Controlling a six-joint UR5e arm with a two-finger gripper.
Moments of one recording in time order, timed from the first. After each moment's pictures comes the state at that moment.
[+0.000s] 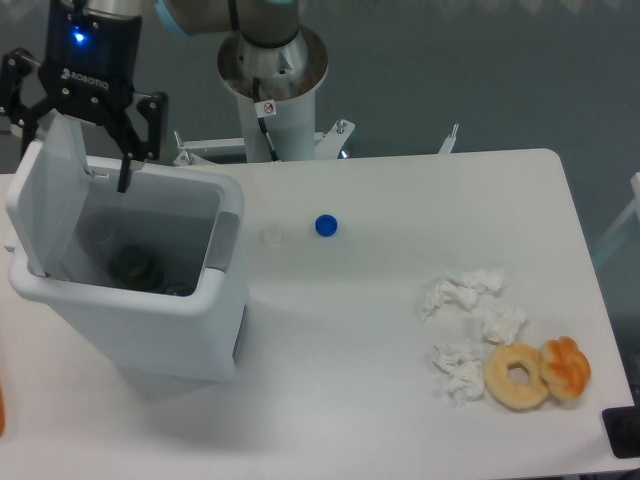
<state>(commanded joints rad) 2.17 -1.58 -1.46 -1.16 1.19 0.18</state>
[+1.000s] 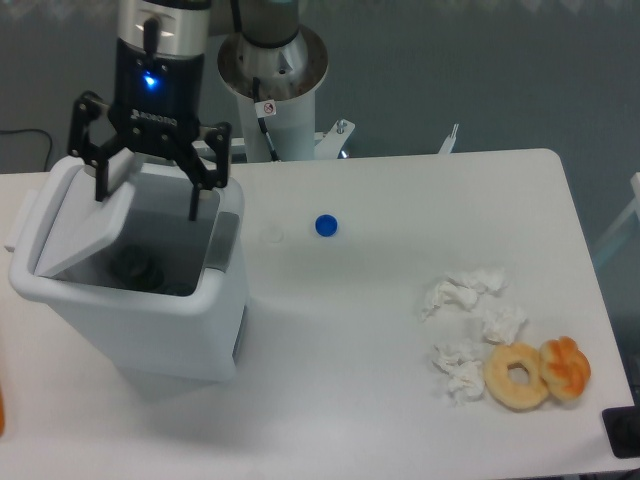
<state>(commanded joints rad) 2.26 -1.62 -1.48 -1.15 1.25 0.24</state>
